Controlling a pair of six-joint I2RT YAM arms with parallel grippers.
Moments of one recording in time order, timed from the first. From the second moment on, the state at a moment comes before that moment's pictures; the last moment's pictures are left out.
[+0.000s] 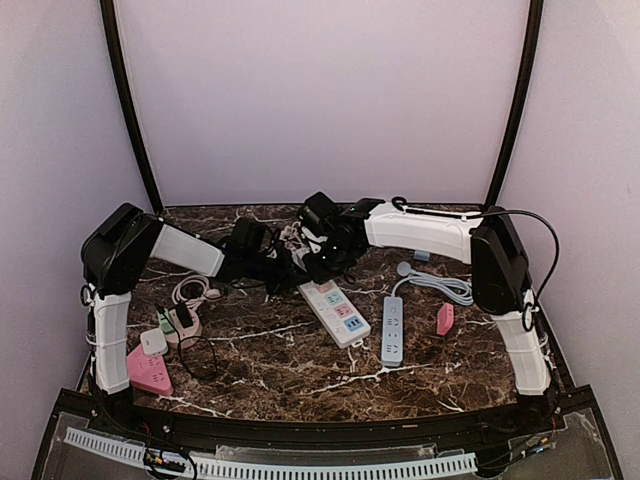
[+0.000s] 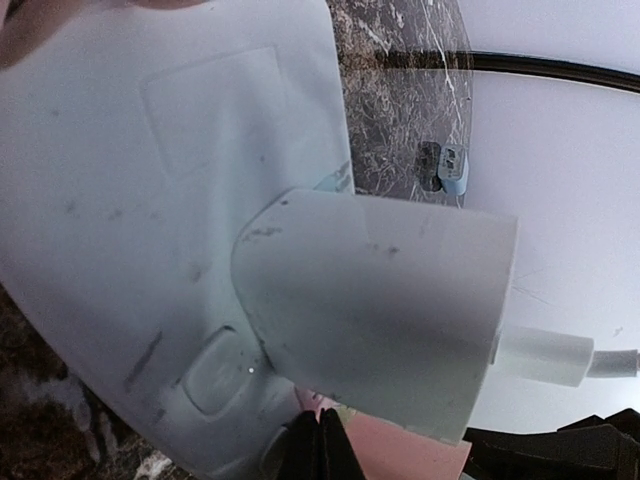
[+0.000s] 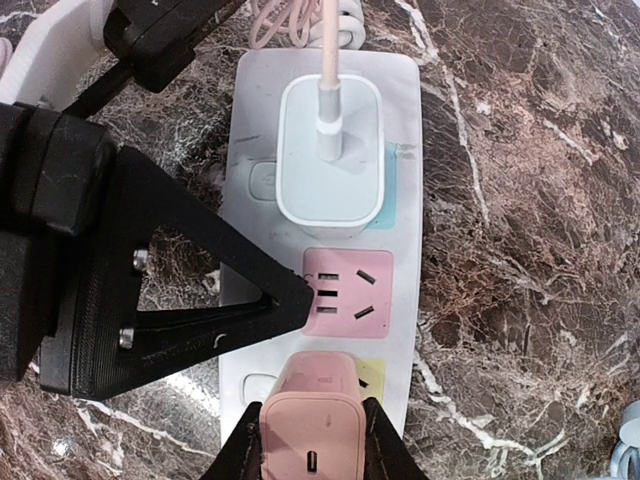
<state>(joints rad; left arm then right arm) -0.55 2.11 1.20 0.22 0.57 -1.11 0.90 2.26 1.96 -0.80 0.12 0.27</state>
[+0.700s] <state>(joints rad) -0.57 2.11 1.25 0.13 0.55 -1.08 0.89 2.11 1.90 -0.79 0.11 0.30</state>
